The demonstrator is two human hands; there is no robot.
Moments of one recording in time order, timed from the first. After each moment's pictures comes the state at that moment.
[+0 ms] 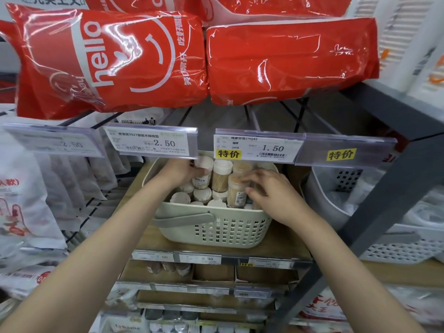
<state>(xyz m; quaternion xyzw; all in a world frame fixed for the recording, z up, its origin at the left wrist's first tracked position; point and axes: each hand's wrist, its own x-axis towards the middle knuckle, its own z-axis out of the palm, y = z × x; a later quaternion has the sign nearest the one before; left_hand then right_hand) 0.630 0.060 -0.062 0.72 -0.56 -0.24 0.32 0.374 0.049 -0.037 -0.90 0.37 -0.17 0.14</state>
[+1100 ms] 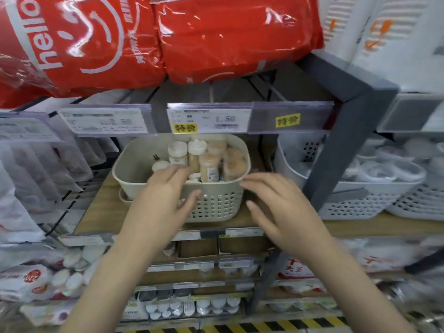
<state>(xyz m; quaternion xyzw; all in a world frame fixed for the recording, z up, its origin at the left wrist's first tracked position) 0.512 0.212 -0.020 0.70 -0.67 0.02 0.24 0.293 0.145 -0.030 -0.91 0.32 -0.27 0.04</state>
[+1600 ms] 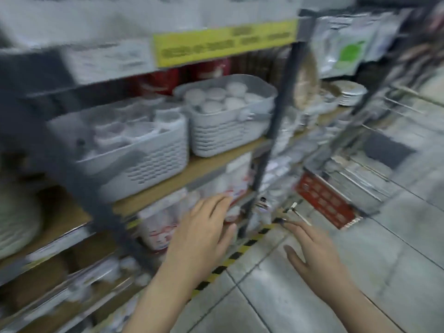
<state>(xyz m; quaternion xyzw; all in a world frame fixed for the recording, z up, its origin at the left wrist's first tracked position) 0.157 0.215 -0.082 0.41 -0.88 -0.10 0.19 -0.073 0.305 -0.143 -0.67 0.72 -0.16 0.07</state>
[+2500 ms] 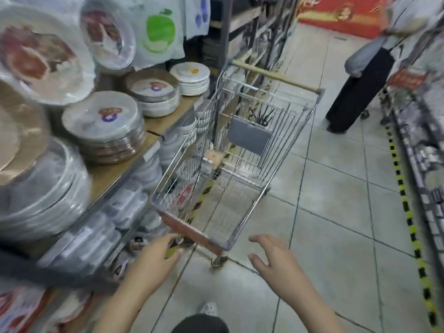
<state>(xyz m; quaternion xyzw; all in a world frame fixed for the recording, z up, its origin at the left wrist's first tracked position) -0.366 0.103 -0.212 0.39 -0.85 -0.34 -0.03 -0.544 0.299 -0.192 -0.40 0.87 -0.20 0.22</state>
